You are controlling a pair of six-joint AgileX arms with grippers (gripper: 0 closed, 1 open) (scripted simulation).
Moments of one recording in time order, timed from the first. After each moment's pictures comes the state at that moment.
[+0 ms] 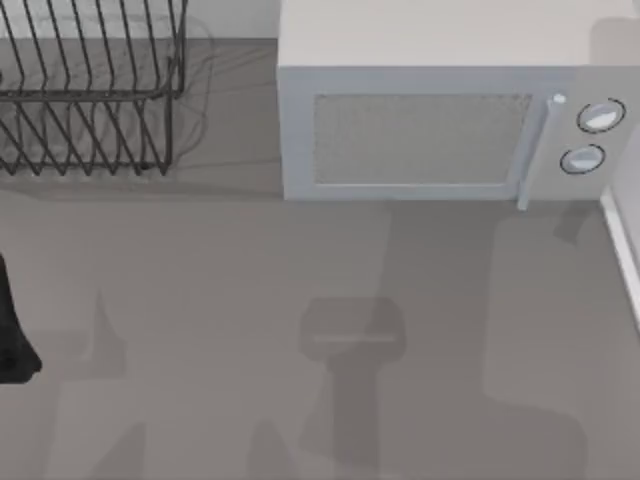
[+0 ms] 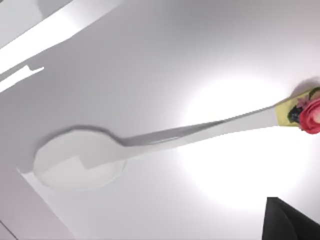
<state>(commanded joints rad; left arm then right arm) 0.00 0.00 0.00 0.00 0.00 0.00 -0.15 2.65 2.56 -1.50 -0.01 -1.16</state>
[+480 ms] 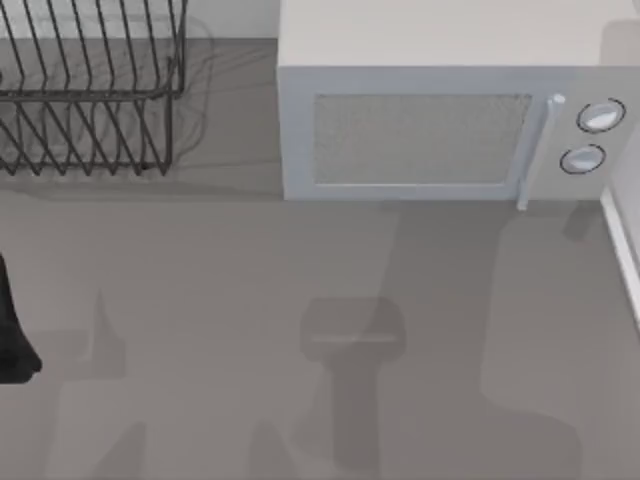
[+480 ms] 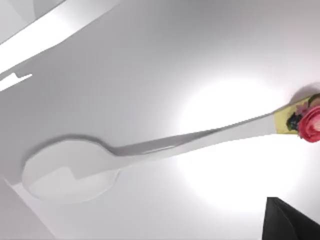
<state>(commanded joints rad) 0.00 0.00 0.00 0.00 0.00 0.00 -0.16 2.62 2.47 -1.43 -0.01 -1.16</state>
